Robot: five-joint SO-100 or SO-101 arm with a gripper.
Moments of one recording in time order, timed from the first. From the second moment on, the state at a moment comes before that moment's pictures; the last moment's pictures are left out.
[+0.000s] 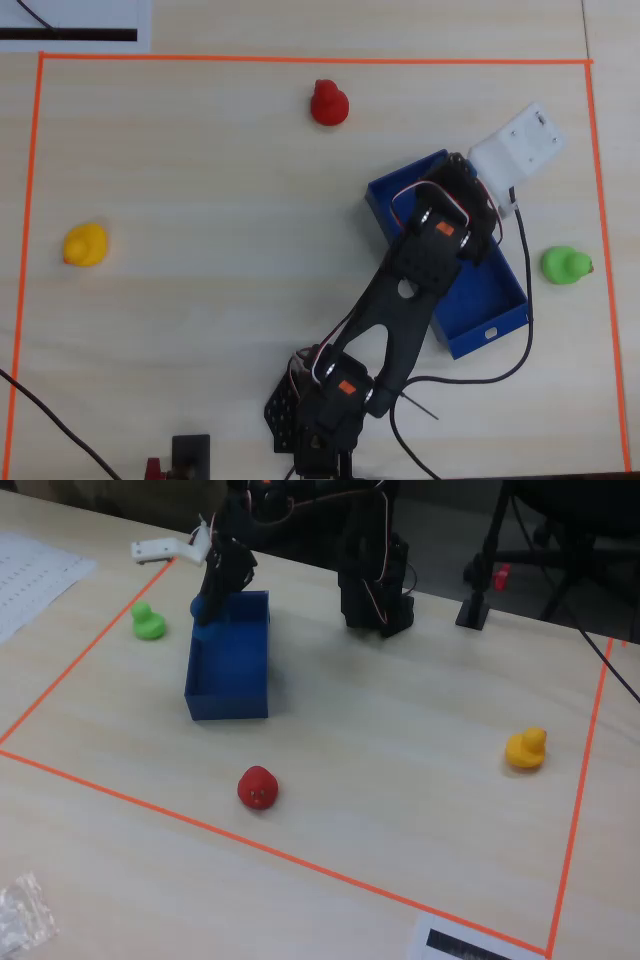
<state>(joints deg) 37.5 111.3 98.4 57.2 -66.6</state>
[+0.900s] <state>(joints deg) 47.5 124.5 144.1 15.6 -84.9</state>
